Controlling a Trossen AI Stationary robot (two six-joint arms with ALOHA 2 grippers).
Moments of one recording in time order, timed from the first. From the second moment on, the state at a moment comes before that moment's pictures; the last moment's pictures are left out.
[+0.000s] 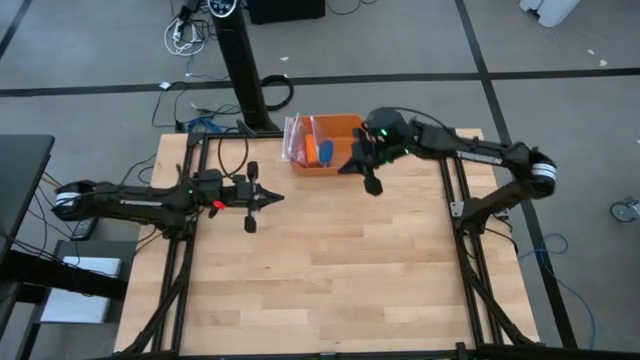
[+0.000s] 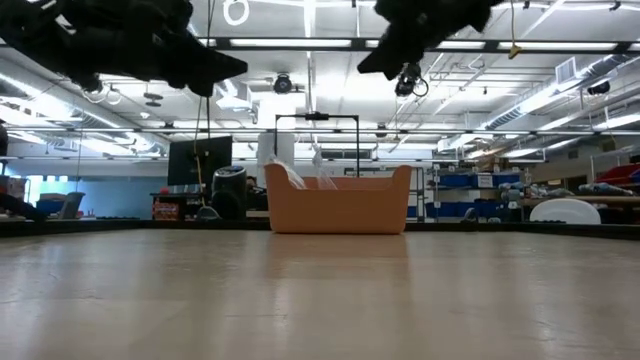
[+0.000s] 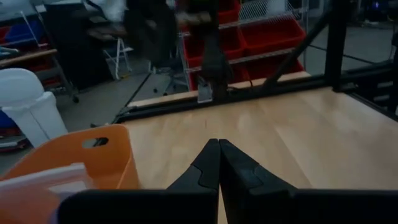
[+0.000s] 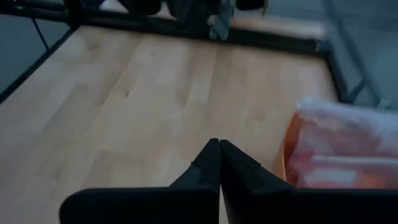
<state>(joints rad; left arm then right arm) 0.17 0.91 0.34 0.52 0.15 0.19 -0.37 1.40 1.19 -0.38 -0.42 -0.35</state>
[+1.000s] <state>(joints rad) 0.17 0.24 0.13 0.16 0.09 0.13 -0.32 0.17 0.25 -0.02 -0.28 -0.17</state>
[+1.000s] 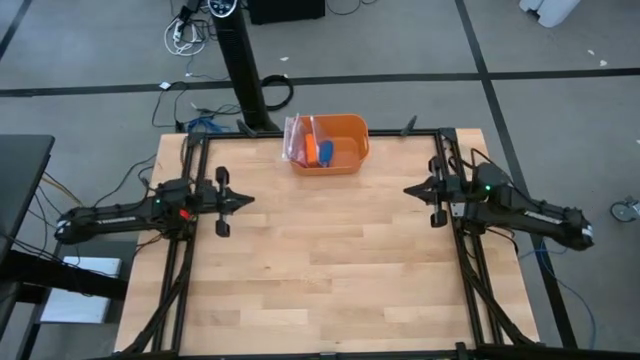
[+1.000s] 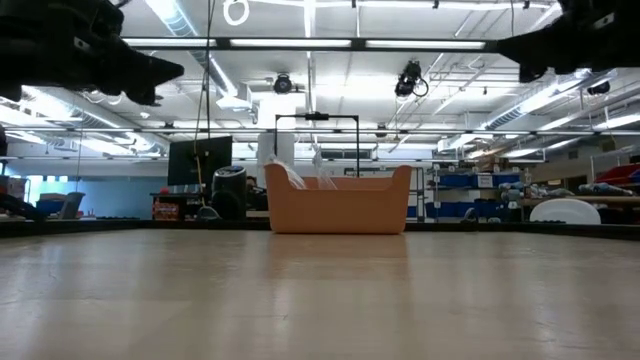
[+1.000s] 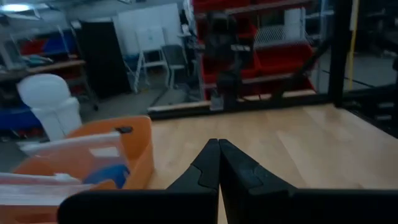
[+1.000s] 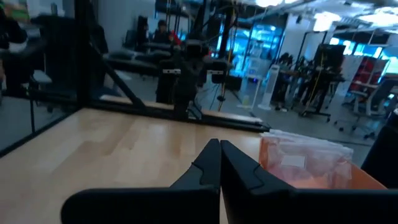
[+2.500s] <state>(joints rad) 0.17 0.00 0.03 -0.02 -0.12 0.04 0.19 0.01 0.06 -0.08 0.32 -0.03</state>
